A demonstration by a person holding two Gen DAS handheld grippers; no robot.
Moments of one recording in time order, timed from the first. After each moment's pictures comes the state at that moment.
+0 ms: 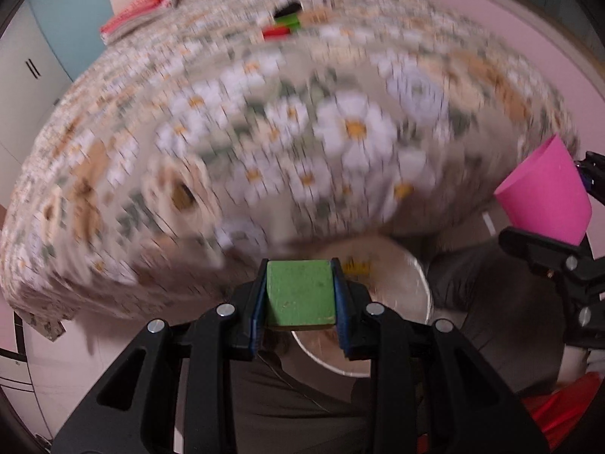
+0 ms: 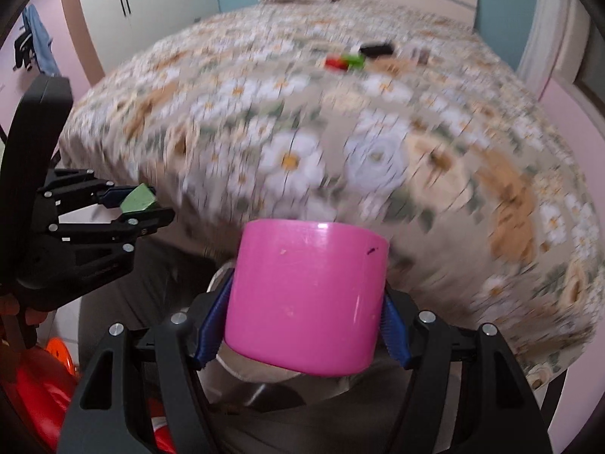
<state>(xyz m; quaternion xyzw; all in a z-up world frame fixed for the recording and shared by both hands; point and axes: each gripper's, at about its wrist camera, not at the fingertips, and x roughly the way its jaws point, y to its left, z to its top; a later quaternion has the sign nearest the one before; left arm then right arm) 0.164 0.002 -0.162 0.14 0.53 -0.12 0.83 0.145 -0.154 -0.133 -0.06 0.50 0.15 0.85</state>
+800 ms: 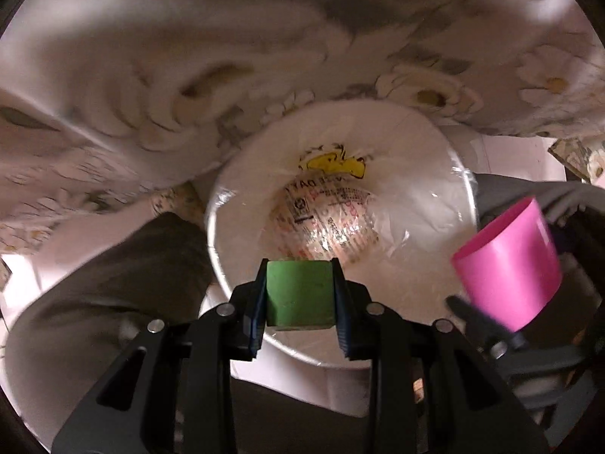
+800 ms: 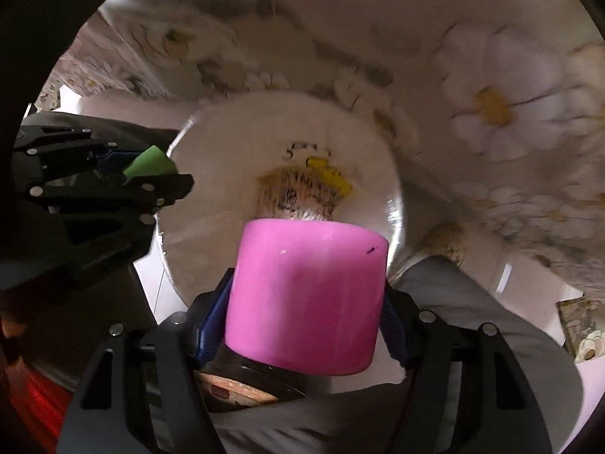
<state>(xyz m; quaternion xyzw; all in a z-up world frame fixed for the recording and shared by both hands) 0.202 -0.003 -0.378 0.08 0.71 -0.11 0.69 0.175 -0.114 -0.360 -0.08 0.70 0.14 0.69</state>
